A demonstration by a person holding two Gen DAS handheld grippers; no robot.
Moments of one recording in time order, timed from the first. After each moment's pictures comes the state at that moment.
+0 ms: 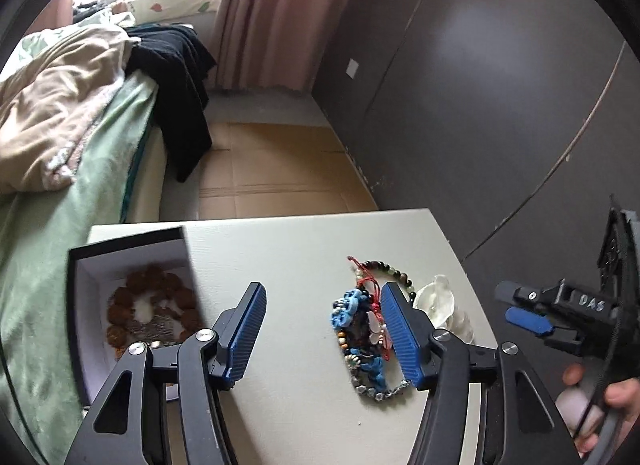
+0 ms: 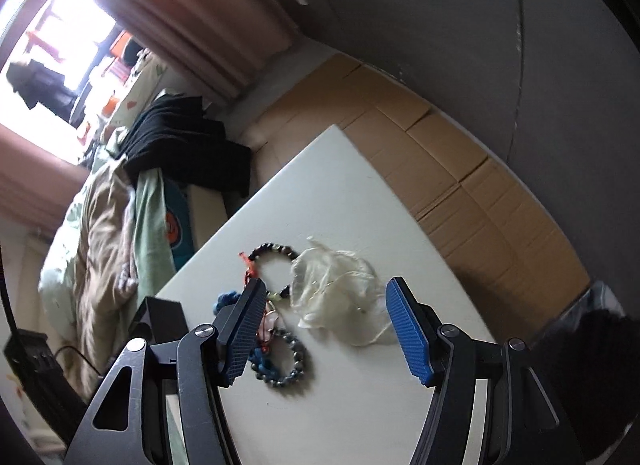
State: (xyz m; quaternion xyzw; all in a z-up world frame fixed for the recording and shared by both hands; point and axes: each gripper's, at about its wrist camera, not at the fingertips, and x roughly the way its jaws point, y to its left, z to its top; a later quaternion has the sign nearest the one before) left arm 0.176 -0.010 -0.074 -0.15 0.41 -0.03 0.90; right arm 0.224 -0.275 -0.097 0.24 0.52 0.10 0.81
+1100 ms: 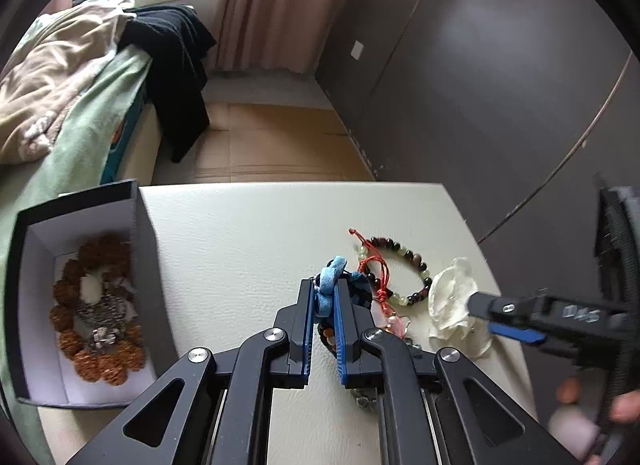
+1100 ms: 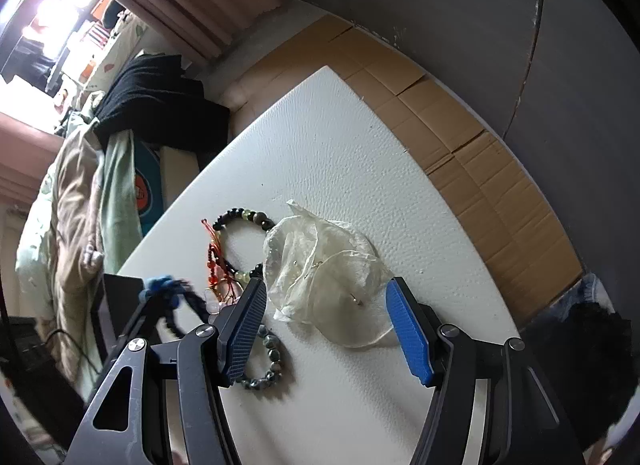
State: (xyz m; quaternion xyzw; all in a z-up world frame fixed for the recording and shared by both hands) left arm 0.189 -0.022 -0.112 -0.17 0.43 -0.02 0.89; right arm 0.244 -0.240 -0.139 0.18 0.59 0.09 0.78
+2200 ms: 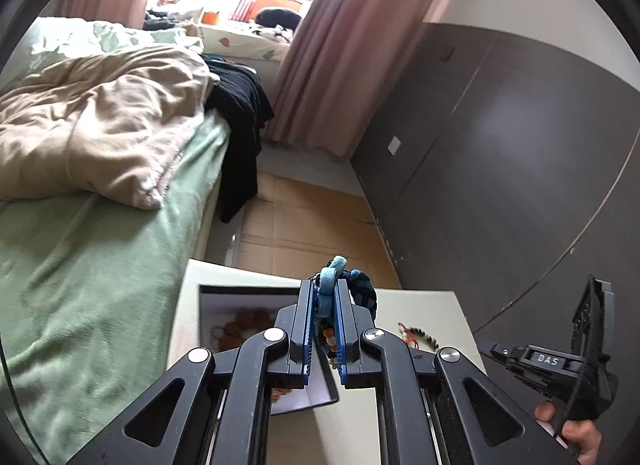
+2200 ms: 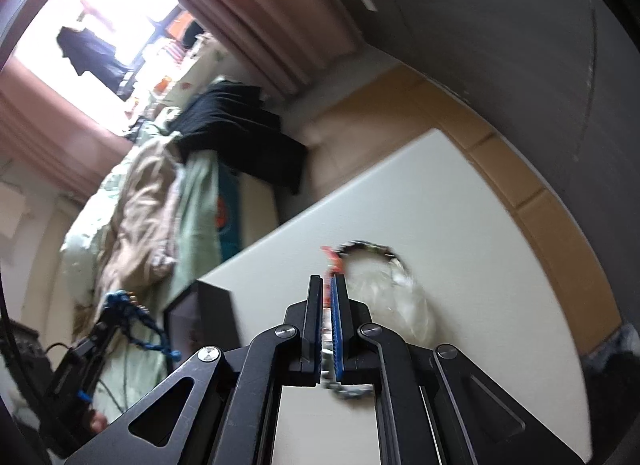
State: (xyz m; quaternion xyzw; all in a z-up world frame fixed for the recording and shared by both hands) left arm 0.118 0.088 -0.026 -0.23 0.30 0.05 0.92; right arm 0.218 -0.200 -0.073 0.21 0.47 0.21 0.83
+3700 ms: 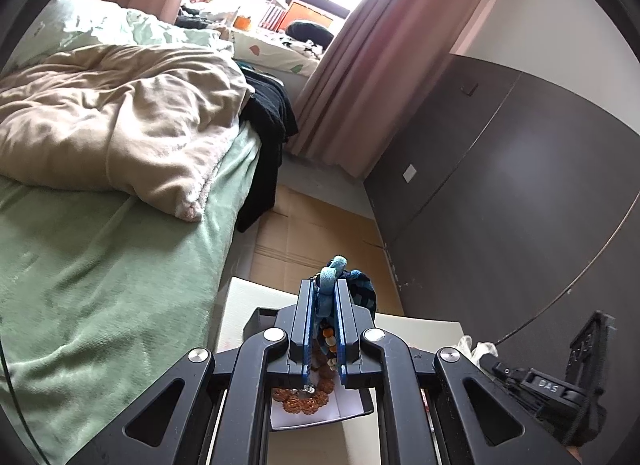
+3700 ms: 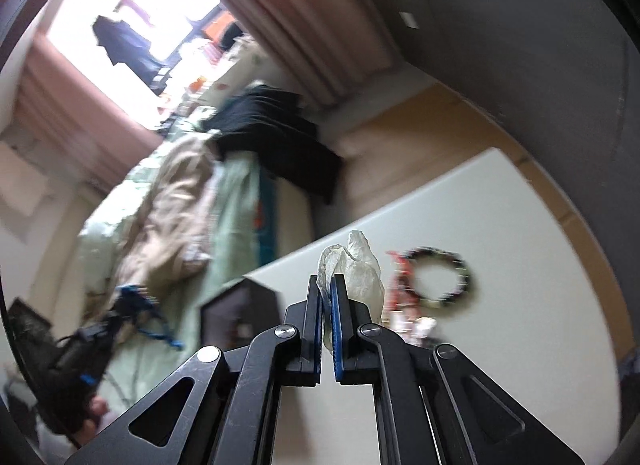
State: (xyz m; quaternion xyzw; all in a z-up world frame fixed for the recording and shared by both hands) left arm 0.093 0.139 -0.016 -0.28 0.27 0.07 0.92; right arm 0.195 -0.156 -0.056 0.20 0.43 0.27 0.84
